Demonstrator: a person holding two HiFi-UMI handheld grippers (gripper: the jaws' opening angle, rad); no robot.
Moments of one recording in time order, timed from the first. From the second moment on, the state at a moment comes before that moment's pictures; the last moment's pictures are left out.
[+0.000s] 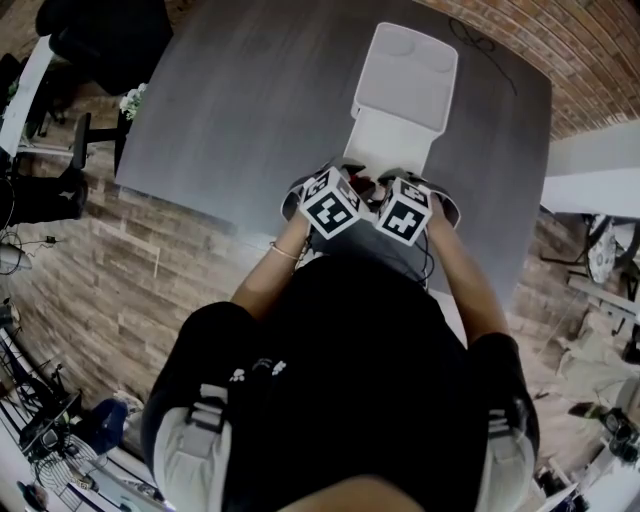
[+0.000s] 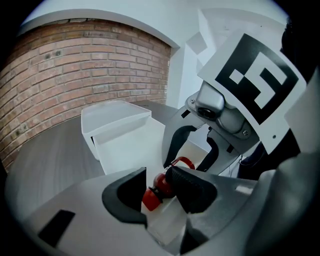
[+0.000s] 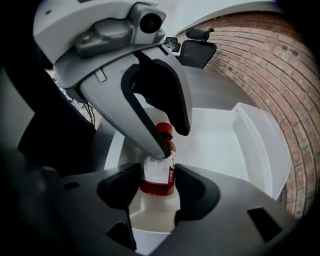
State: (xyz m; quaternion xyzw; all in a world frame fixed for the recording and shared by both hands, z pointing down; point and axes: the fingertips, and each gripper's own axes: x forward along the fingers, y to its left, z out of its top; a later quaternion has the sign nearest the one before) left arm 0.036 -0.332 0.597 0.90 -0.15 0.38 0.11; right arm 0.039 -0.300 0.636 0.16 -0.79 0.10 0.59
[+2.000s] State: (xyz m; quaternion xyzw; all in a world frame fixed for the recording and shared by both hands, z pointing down) left arm -0.016 -0.355 0.530 0.92 -0.27 0.23 0.19; right arm 0.057 -0.337 0.615 0.33 -0.79 0.13 0.50
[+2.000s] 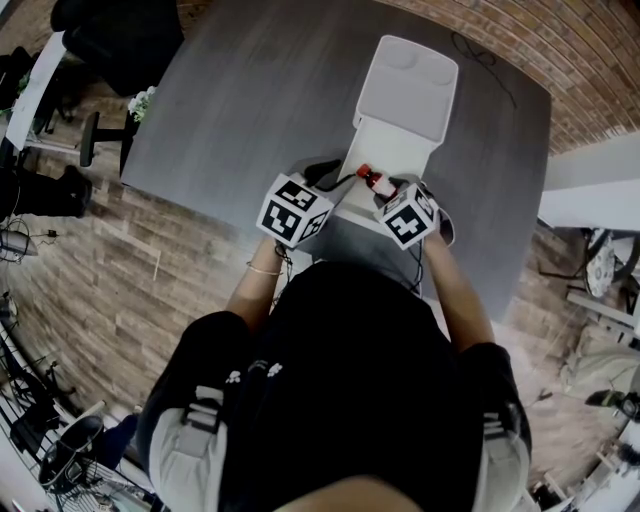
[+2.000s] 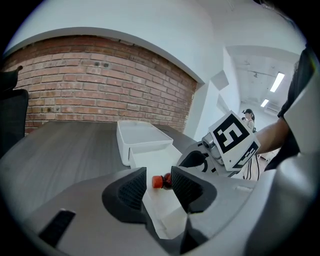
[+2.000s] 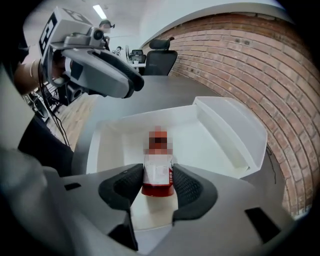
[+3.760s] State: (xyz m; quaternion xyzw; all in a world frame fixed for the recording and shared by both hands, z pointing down) left arm -0.048 -0.363 0.516 0.90 -0.34 0.18 0.20; right arm 0.058 -0.347 0.578 0.40 -0.81 0.11 0.42
